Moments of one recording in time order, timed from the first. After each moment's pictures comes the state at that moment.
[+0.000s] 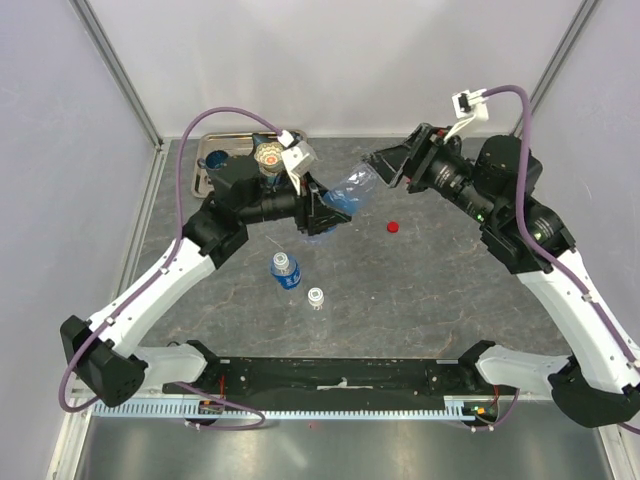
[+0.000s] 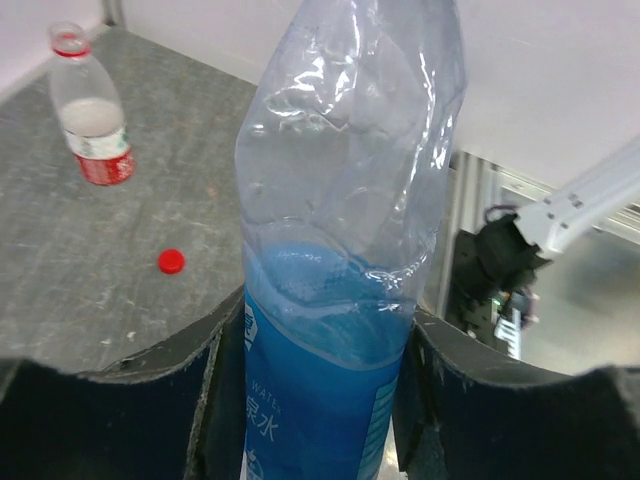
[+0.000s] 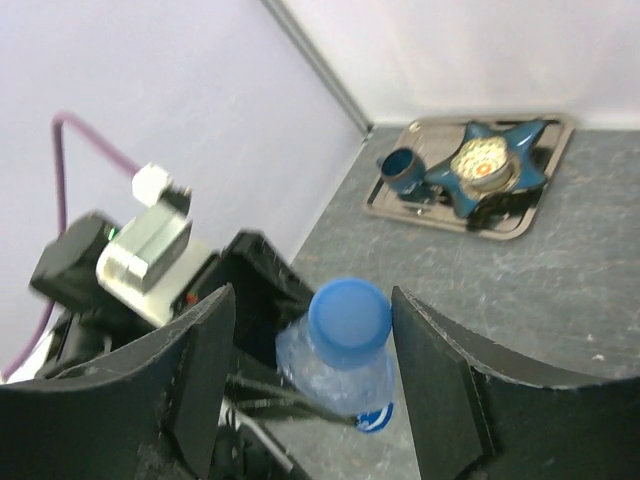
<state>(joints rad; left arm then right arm) -0.60 1.24 1.22 -0.10 0.73 -0.17 0.61 1.14 1.57 -0.44 -0.11 0.62</state>
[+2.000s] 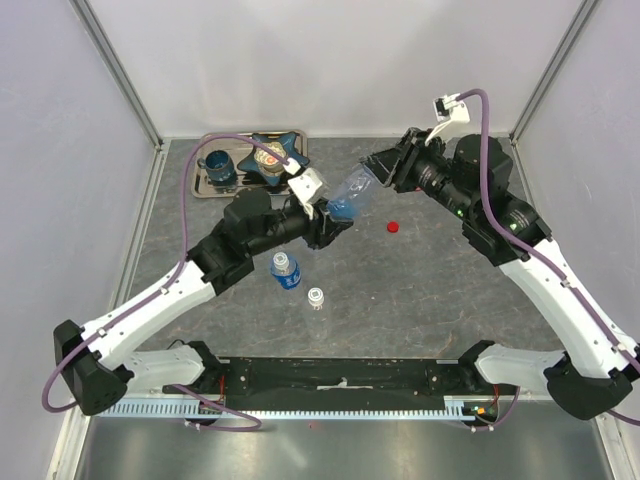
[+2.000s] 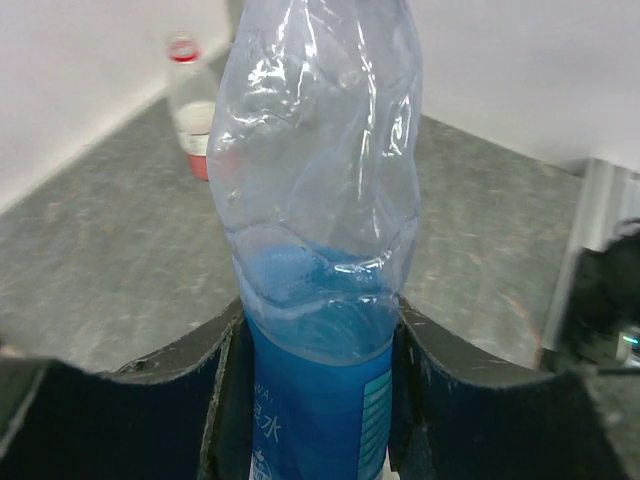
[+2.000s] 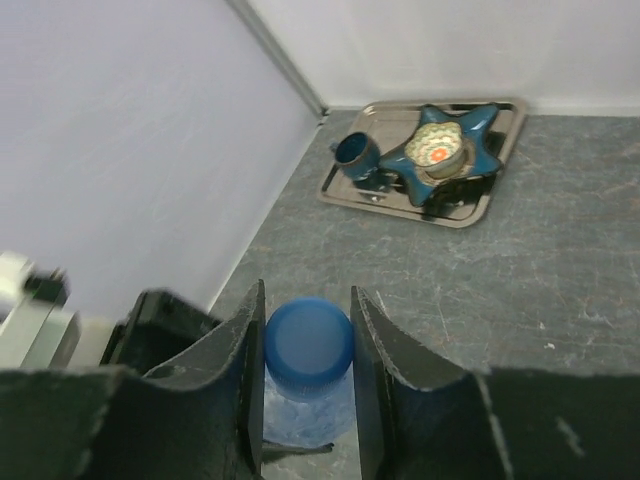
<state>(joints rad) -0.85 1.14 1.06 -0.01 0.15 0.01 0.62 1.18 1.51 -0.40 -0.02 0.57</state>
